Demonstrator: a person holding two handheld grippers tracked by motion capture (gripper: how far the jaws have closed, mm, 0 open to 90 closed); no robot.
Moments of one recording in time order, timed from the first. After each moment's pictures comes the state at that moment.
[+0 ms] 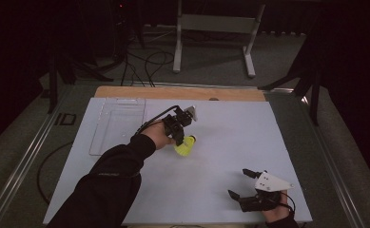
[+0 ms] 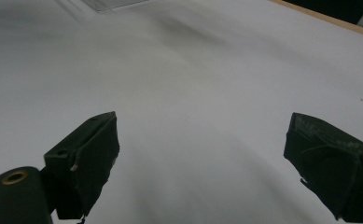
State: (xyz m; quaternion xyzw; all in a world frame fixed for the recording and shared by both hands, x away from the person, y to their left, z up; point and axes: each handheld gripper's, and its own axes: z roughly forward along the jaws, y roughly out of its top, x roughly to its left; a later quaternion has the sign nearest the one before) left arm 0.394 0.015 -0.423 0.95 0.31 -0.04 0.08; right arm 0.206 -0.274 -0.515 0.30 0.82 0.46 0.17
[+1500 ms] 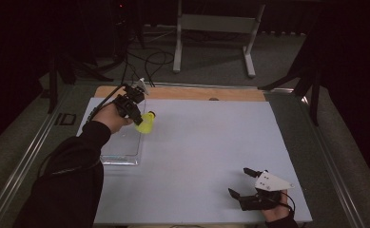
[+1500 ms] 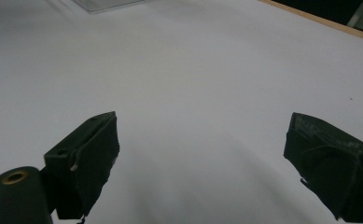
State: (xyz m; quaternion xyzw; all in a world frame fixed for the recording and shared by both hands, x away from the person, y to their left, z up) left arm 0.417 0.146 -0.374 0.89 0.44 0.02 0.10; right arm 0.207 -0.274 -0.515 0.30 0.81 0.46 0.18
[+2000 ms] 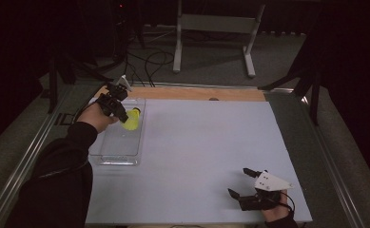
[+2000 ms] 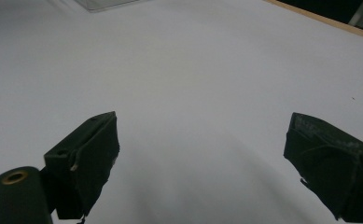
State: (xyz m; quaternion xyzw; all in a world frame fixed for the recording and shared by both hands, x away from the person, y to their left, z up) left arm 0.417 0.185 -0.376 0.87 0.49 0.03 0.10; right arm 0.208 -0.273 -0.516 0.30 0.82 0.46 0.18
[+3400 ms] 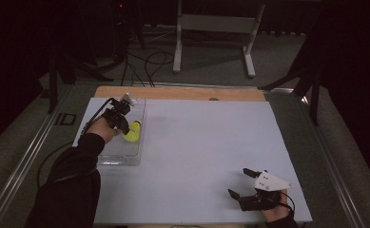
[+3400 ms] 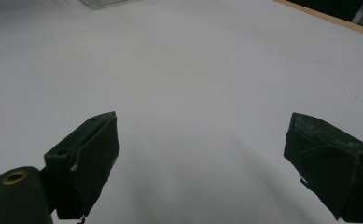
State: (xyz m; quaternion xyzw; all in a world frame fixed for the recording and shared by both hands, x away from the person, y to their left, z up) left arm 0.424 0.188 -0.447 0.86 0.50 0.01 0.08; right arm 0.207 -0.273 -0.516 0.30 0.82 0.46 0.18
